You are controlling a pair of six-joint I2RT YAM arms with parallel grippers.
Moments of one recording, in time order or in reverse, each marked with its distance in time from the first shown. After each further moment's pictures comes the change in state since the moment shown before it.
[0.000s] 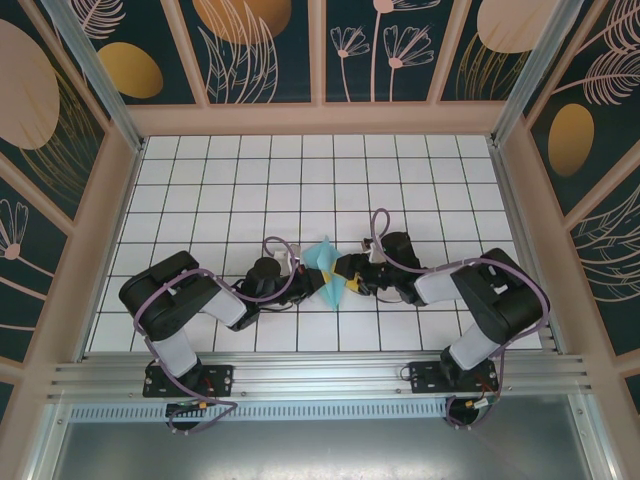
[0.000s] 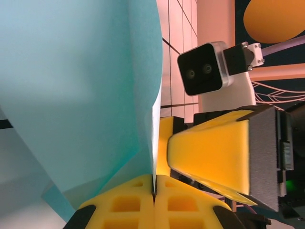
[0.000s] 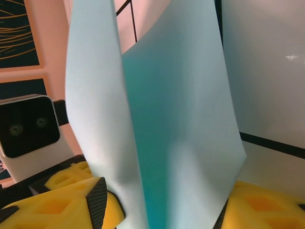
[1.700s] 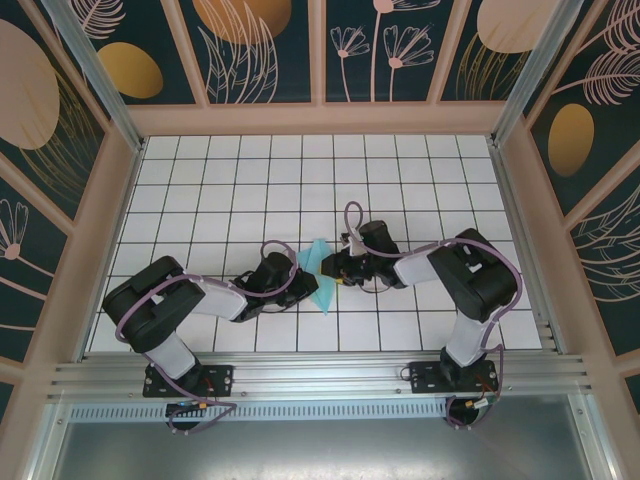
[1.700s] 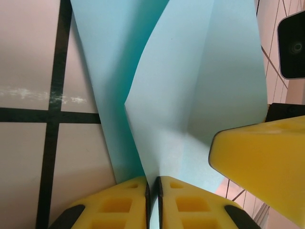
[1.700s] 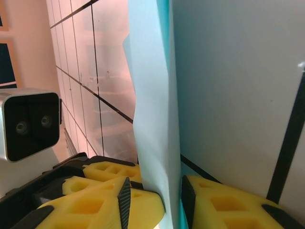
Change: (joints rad) left arm -0.003 -0.100 0.094 -0.543 -0.156 0.056; right arm 0.058 0.187 0.225 -0.165 -0.022 -0.217
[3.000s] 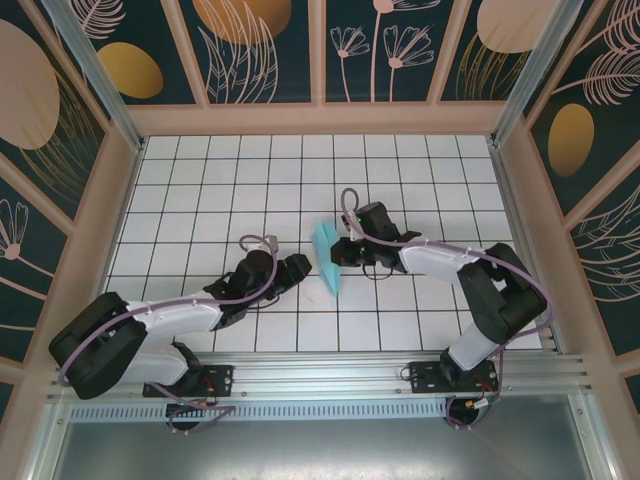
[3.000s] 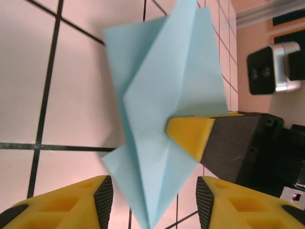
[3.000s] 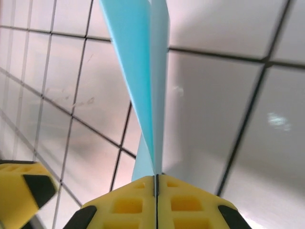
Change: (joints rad) left arm -0.001 -0.358 -0.049 -0.123 -0.193 0.024; right arm 0.012 -0.200 0.192 -0.505 0.323 -0.346
